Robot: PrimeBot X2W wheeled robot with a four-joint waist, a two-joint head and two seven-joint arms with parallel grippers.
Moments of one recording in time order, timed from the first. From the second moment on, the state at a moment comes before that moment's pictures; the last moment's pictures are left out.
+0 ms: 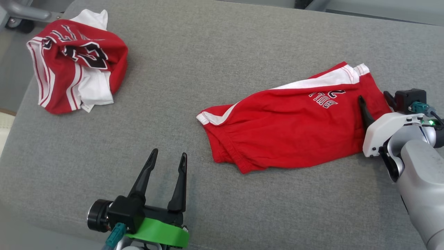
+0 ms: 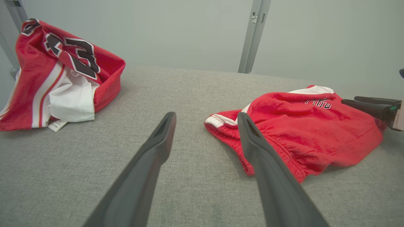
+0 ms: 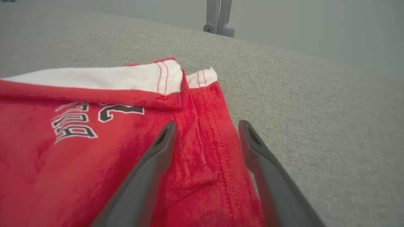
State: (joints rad) left arm -0.03 0.05 -0.30 0.05 -0.21 -0.03 -0.26; right arm -0.70 -0.30 0.16 0.95 0.22 0.13 -0.19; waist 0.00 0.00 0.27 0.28
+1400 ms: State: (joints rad) left arm 0.05 0.05 -0.27 0.09 -0.23 -0.03 -0.26; right arm -0.58 -0.52 0.25 0.95 0.84 0.13 -0.03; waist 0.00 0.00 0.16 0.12
